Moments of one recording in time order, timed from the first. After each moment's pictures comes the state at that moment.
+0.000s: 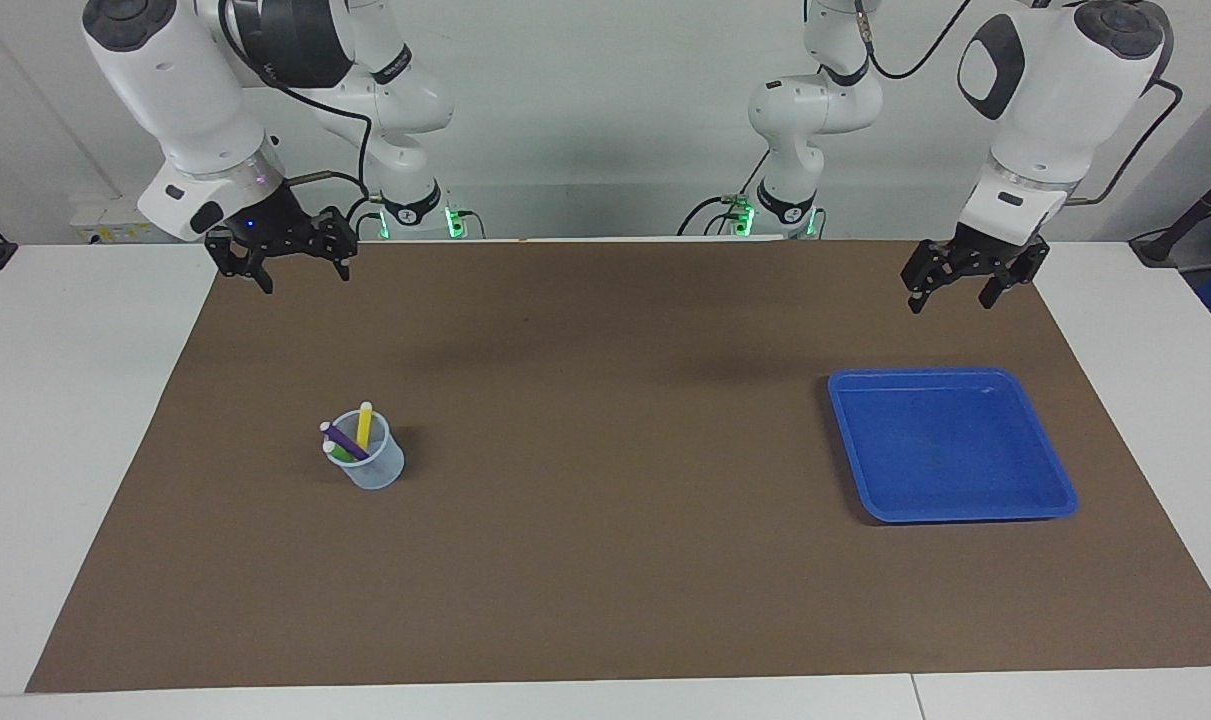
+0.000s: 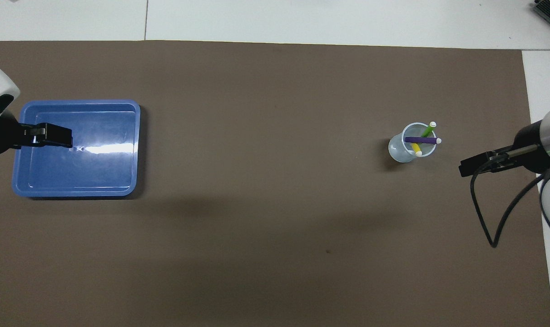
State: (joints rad) left arm 0.04 -0.04 -0.11 -1.74 0.03 1.77 -0.04; right arm 0.03 -0.04 -0.01 -1.69 0.01 1.58 -0.15
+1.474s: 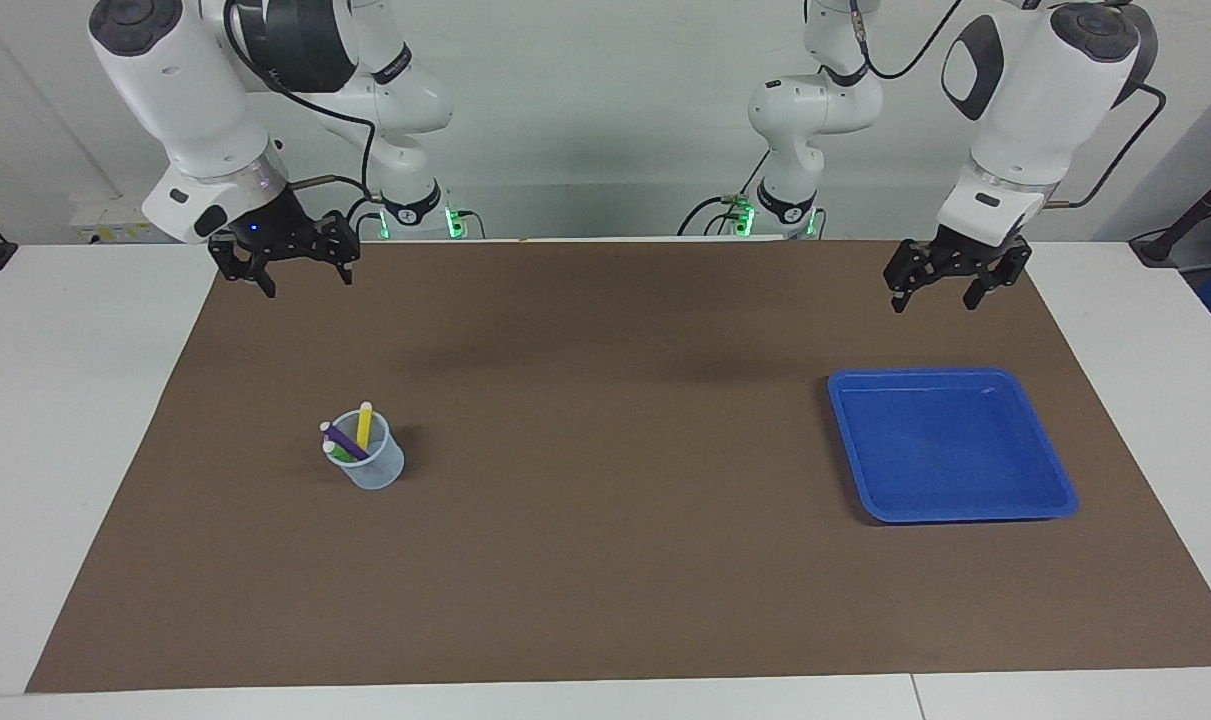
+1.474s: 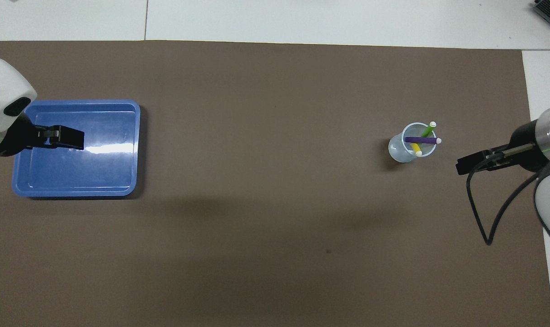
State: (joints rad) left arm 0.02 -0.04 -0.12 -1.74 0.03 1.77 -0.04; right arm 0.03 -0.04 -0.01 -1.71 0.01 1.61 -0.15
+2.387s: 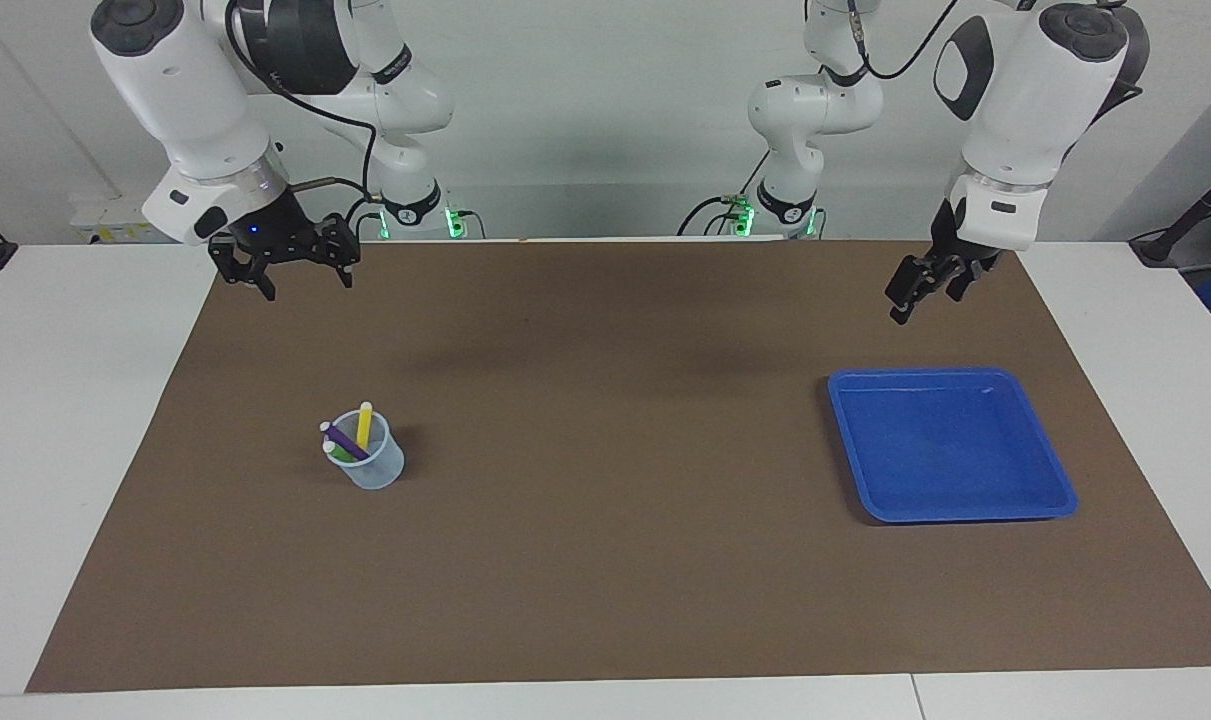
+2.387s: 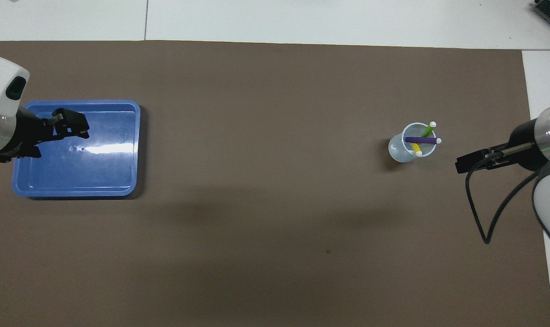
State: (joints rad) left arm 0.01 -0.04 -0.12 -1.75 0.02 1.79 -0.47; right arm 0.03 -0.04 0.00 -1.71 0.01 1.62 -0.15
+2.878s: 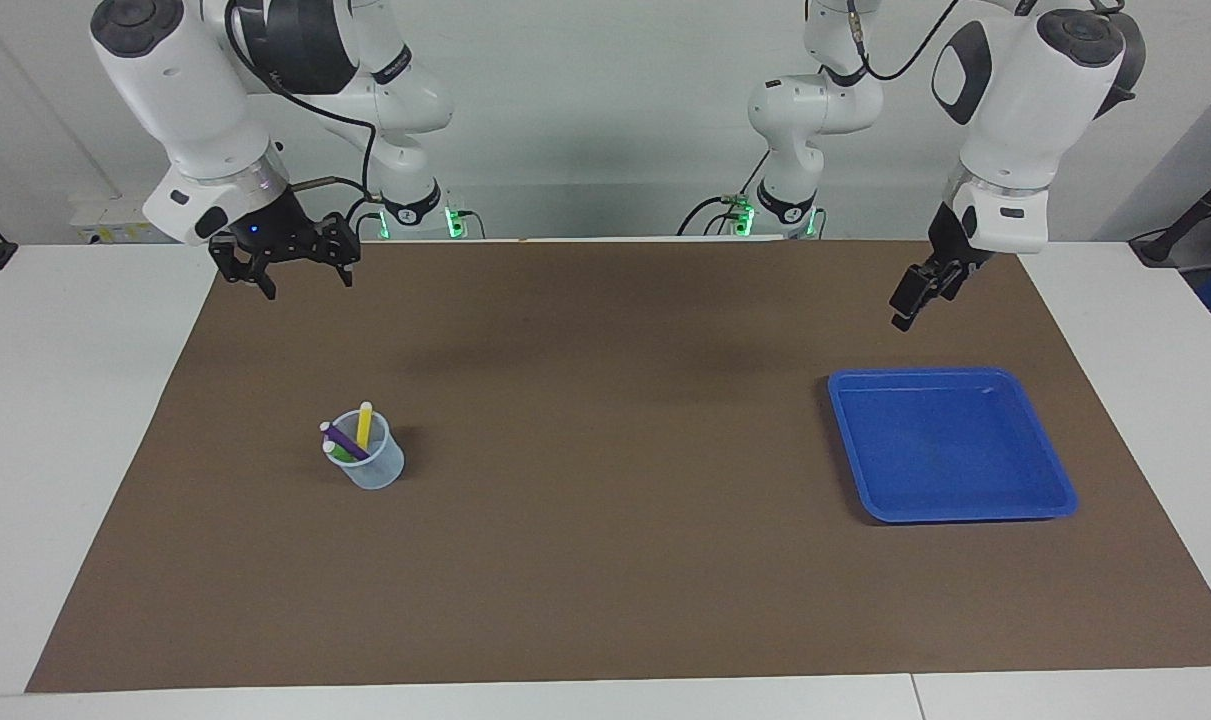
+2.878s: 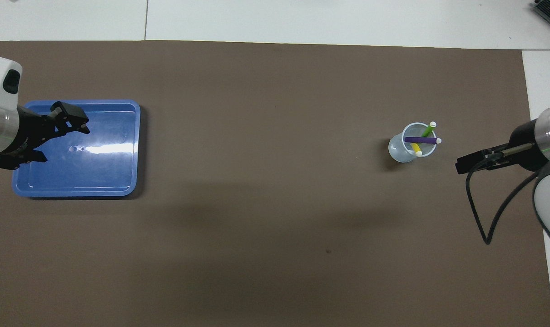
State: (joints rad) left arm 0.01 -0.04 -0.12 -1.75 0.02 1.80 -0.70; right arm 0.03 -0.04 -0.01 -1.71 0.01 1.62 -0.15
